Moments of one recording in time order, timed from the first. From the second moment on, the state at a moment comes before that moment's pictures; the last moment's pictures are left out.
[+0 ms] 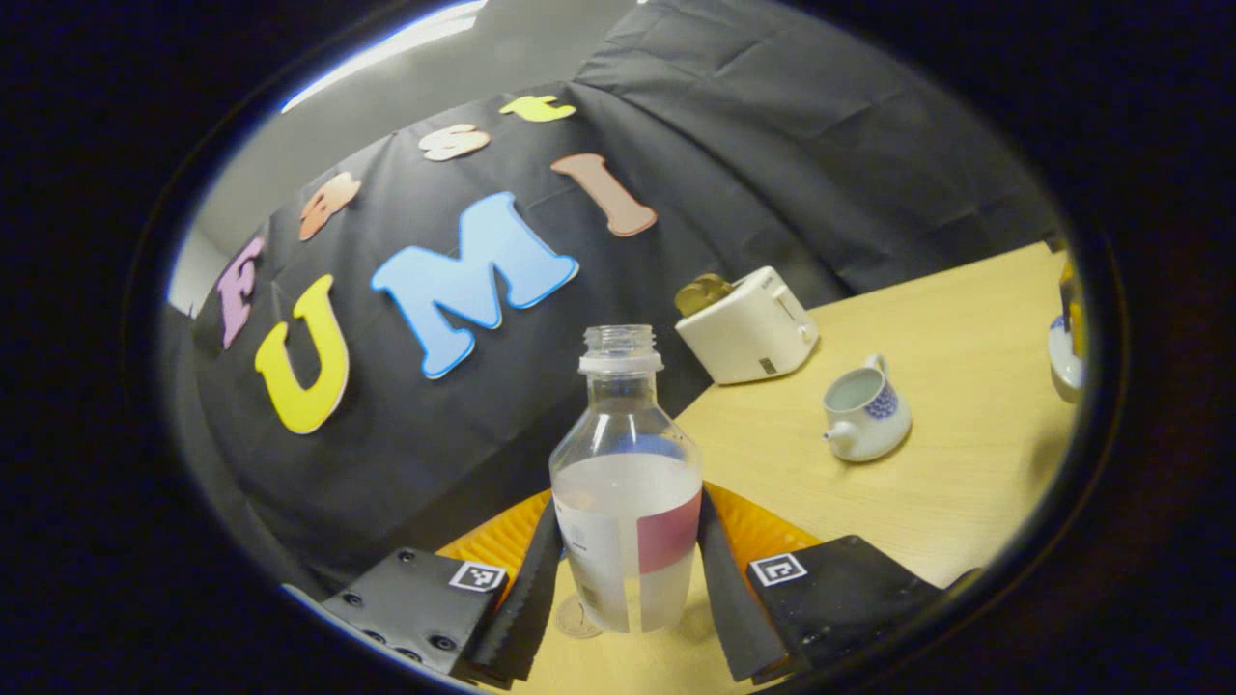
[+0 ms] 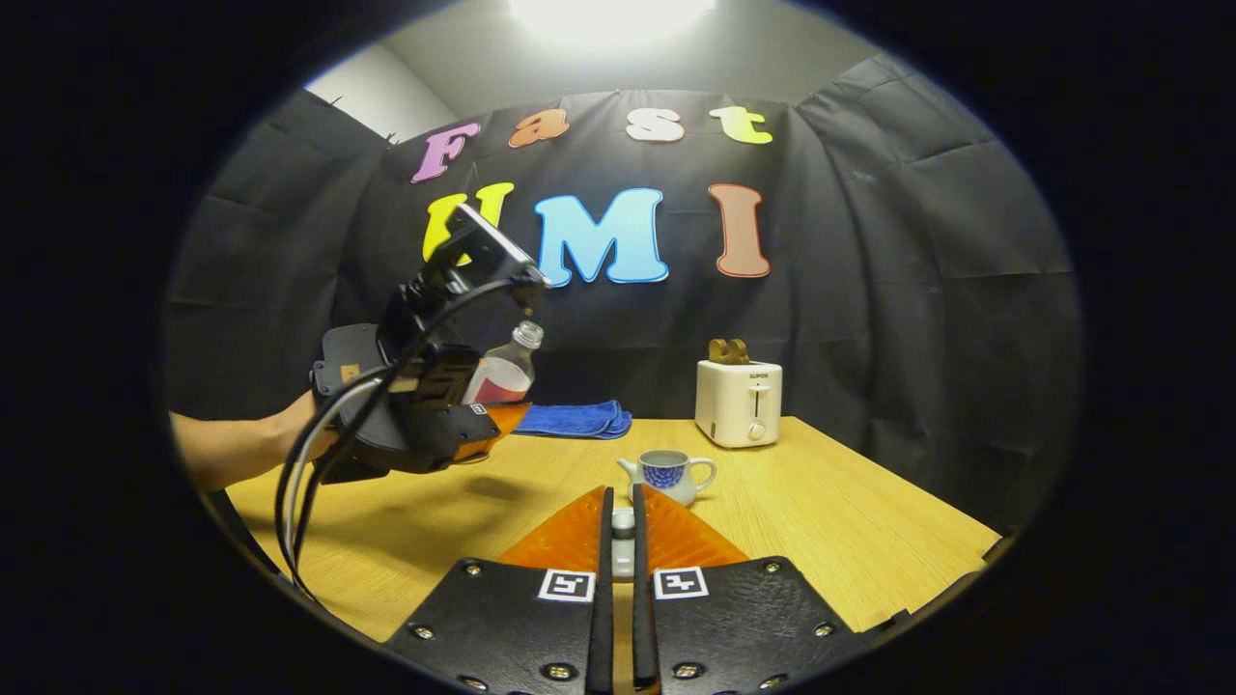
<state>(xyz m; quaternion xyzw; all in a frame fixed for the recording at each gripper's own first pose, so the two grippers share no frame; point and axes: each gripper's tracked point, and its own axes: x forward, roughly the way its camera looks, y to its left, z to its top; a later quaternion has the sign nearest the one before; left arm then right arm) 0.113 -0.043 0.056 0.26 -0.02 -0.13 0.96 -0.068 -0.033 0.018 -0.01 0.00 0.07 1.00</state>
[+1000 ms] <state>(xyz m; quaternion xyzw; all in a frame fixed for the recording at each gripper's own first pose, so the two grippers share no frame) 0.198 0.091 0.021 -0.01 -0.02 -0.05 1.00 -0.023 -0.011 -0.001 0.01 0.03 0.09 1.00</state>
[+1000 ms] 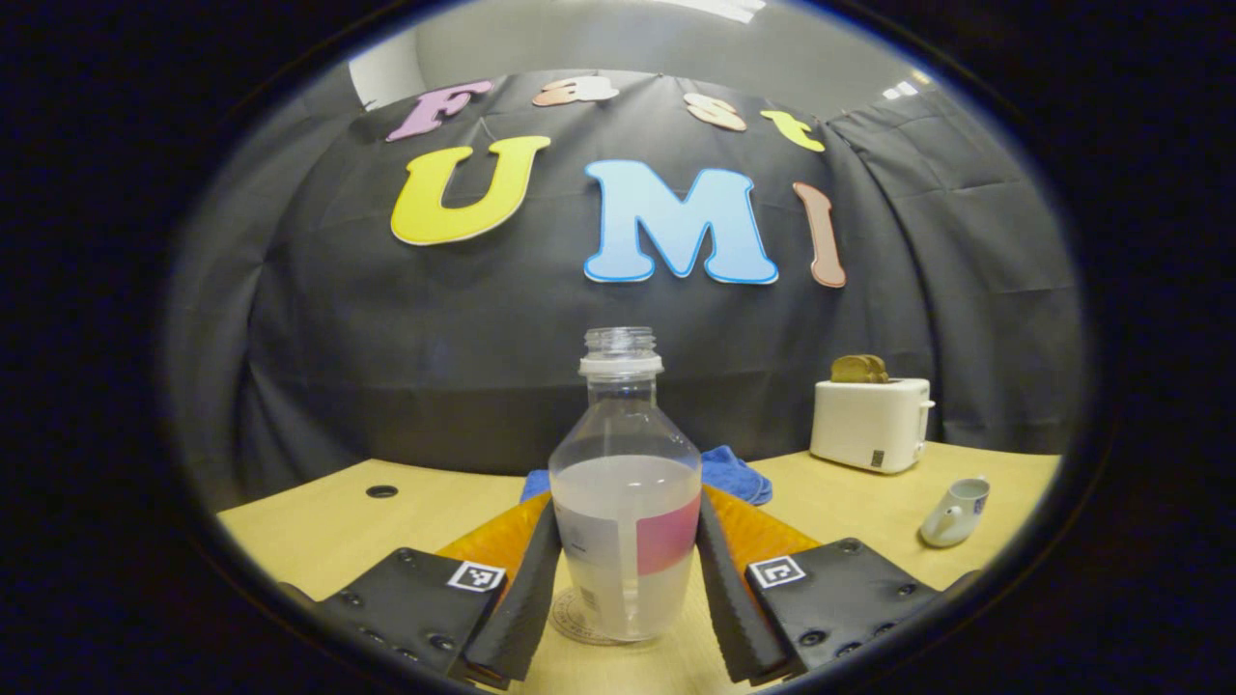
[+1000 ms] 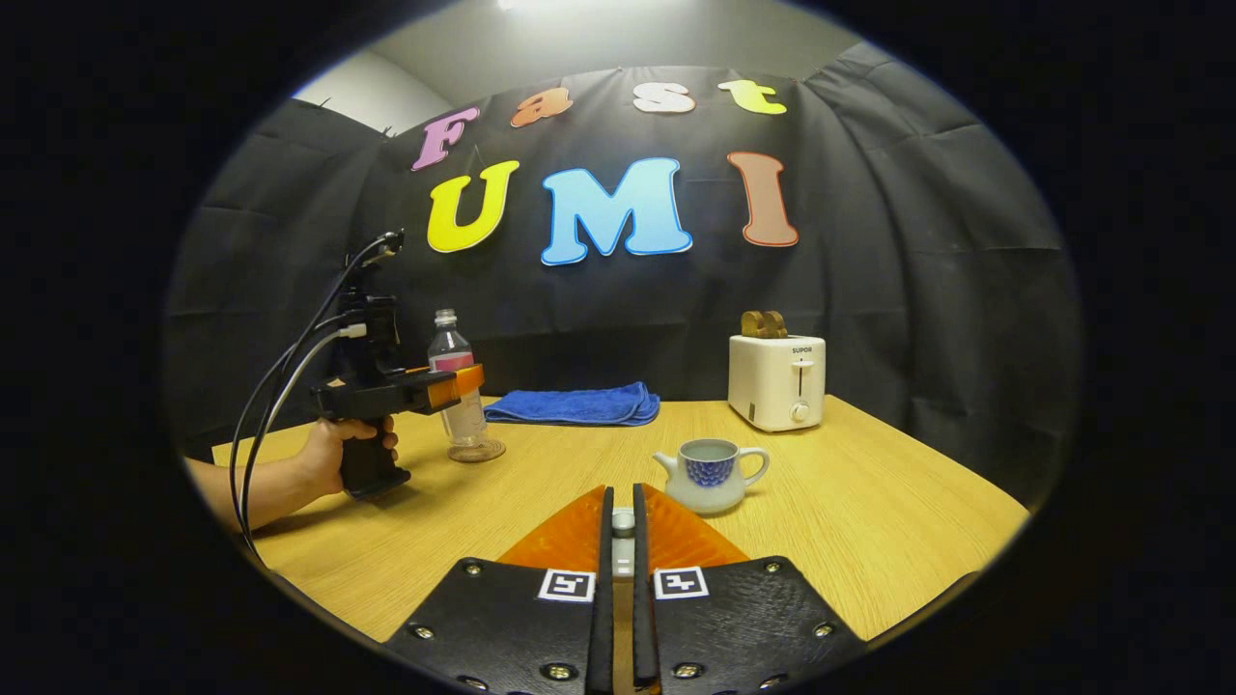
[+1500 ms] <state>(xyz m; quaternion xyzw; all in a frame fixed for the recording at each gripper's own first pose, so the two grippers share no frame) 0.228 0.096 -0.007 0.00 0.00 -0.04 1.00 -0.014 -0.020 -0.001 0.02 0.04 0.08 1.00</state>
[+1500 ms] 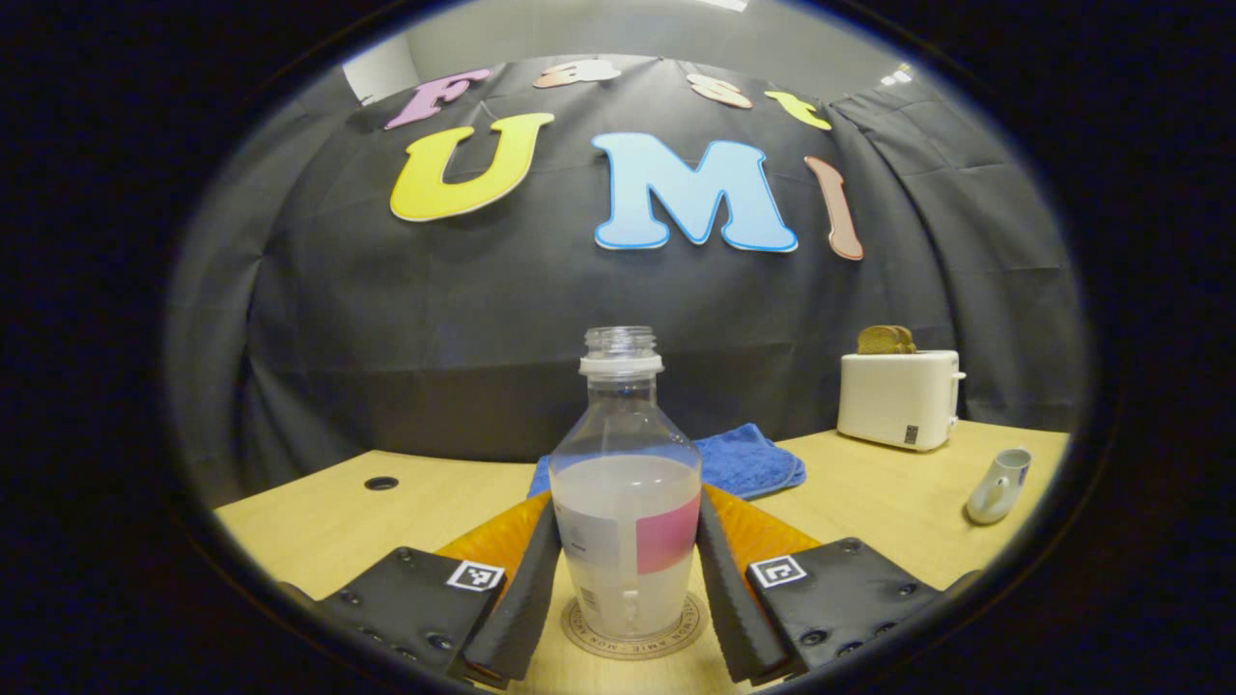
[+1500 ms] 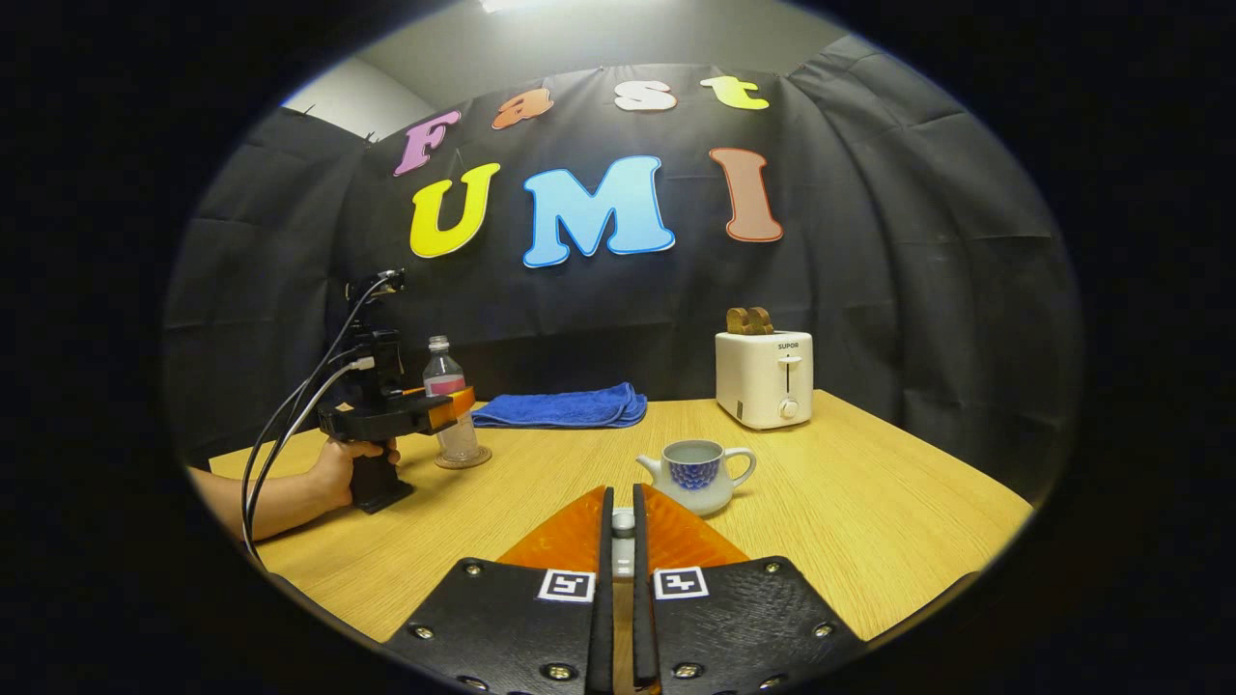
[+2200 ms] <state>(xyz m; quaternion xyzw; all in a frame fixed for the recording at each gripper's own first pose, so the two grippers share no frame) 0.204 0.115 0.013 0.00 -0.02 -0.01 1.00 -0.018 -0.020 0.002 0.02 0.03 0.07 1.00</state>
